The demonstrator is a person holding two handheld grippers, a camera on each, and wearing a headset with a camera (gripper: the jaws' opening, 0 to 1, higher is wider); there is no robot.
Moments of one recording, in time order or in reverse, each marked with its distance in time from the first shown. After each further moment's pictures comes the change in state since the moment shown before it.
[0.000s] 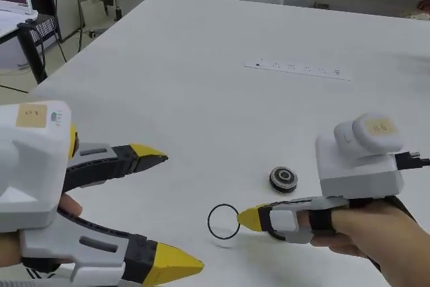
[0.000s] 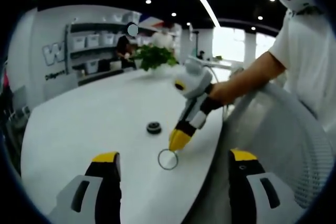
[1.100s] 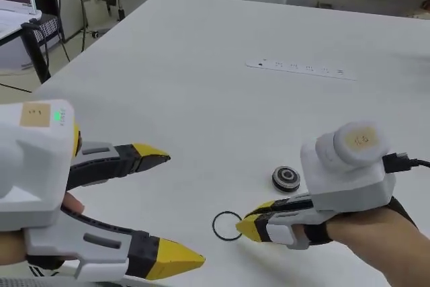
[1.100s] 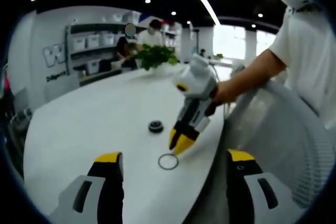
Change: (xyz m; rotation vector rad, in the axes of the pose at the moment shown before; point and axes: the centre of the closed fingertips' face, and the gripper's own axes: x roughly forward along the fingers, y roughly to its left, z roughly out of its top) left arm -0.002 0.002 -0.002 0.018 0.012 0.014; right arm 0.005 -0.006 -0.007 -0.255 0.067 -0.071
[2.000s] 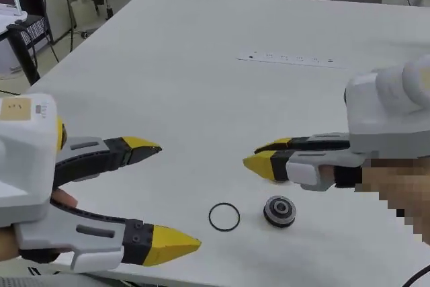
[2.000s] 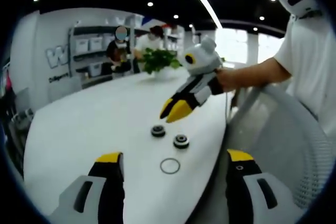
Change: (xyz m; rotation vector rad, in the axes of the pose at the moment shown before) left arm -0.004 0.003 0.012 -0.017 -0.063 0.016; right arm -0.062 -0.002 0.068 -0.046 -0.283 -0.008
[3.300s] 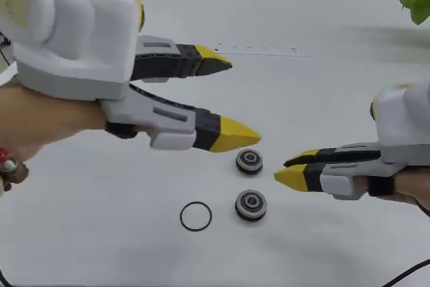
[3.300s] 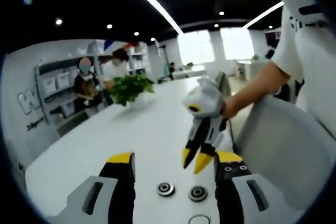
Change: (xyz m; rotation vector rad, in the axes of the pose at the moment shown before) left arm 0.104 0.003 0.097 0.265 -0.071 -0.234; right arm -0.046 -0.054 -0.059 0.068 0.082 -0.095
